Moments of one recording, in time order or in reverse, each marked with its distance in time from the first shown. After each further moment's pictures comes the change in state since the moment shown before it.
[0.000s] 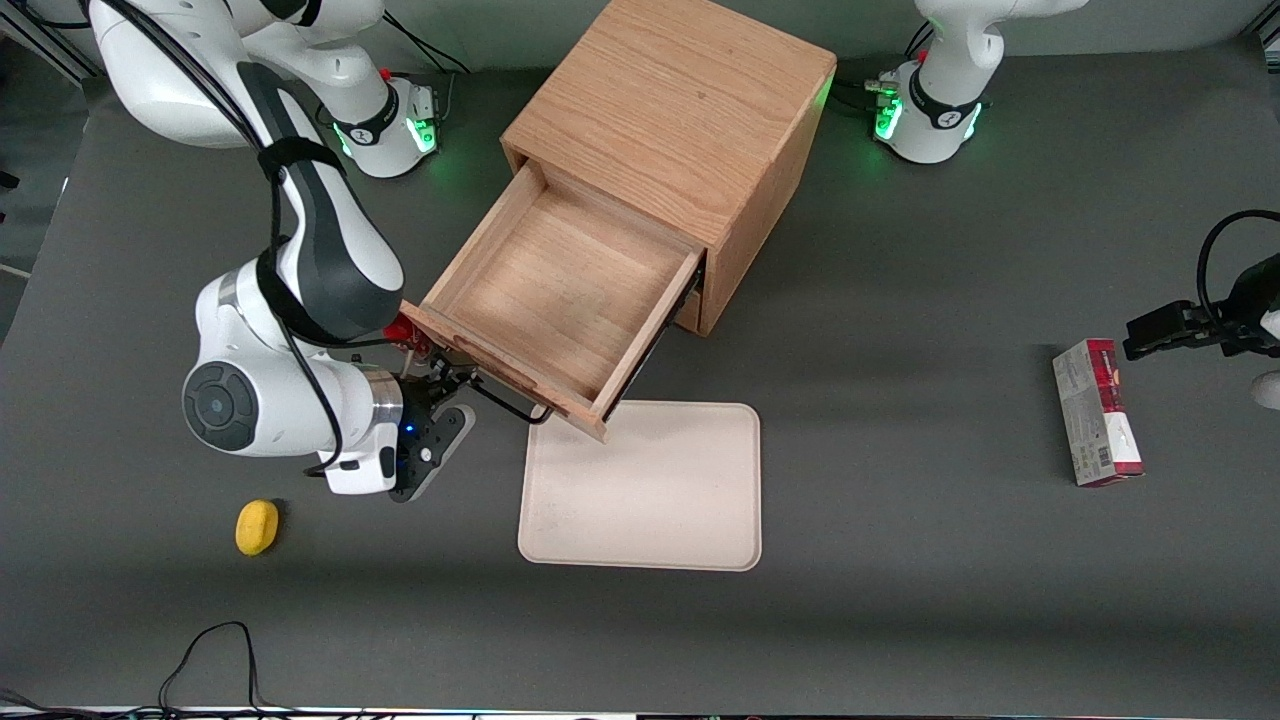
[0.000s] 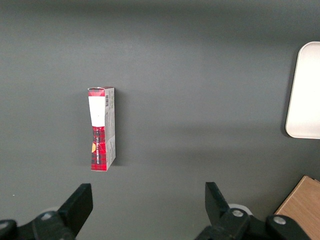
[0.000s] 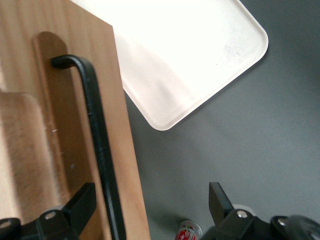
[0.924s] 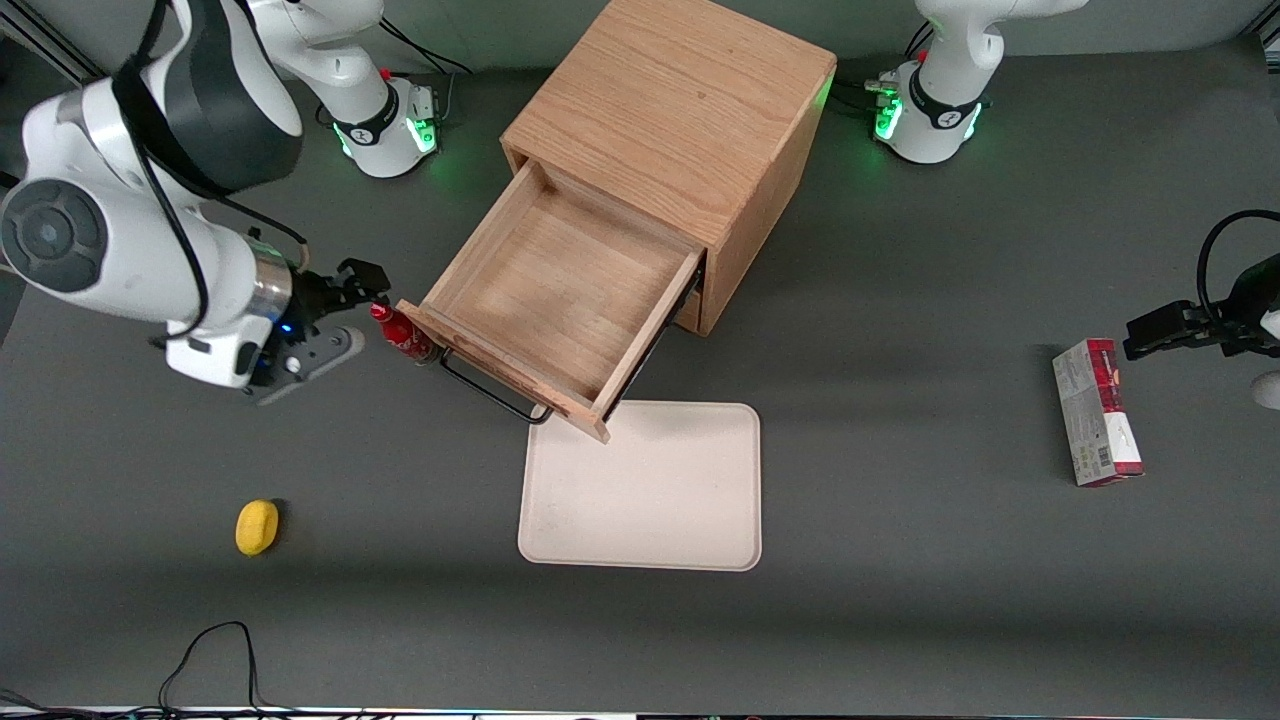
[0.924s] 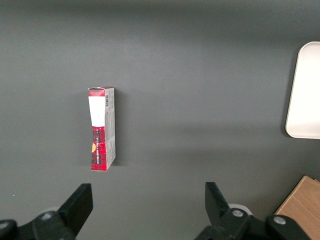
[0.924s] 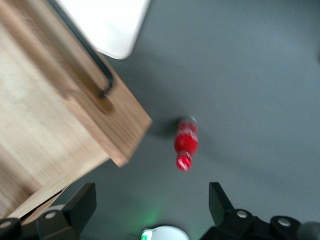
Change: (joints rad) arm 0.002 -0.410 -0.112 -0.283 -0.118 -0.186 0.464
